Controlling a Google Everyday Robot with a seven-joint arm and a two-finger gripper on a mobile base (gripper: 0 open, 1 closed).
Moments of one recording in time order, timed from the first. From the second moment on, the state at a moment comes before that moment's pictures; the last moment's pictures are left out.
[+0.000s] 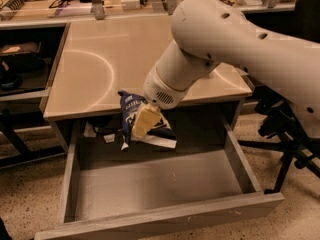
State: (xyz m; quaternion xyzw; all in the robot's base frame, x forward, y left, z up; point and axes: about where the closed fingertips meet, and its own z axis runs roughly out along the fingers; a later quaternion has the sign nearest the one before) arm 0.500 0.040 0.844 -0.64 0.72 0.16 0.21
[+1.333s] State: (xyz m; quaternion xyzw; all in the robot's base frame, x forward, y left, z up) arm 0.432 0.027 0.780 -0.59 0.76 0.21 0.17
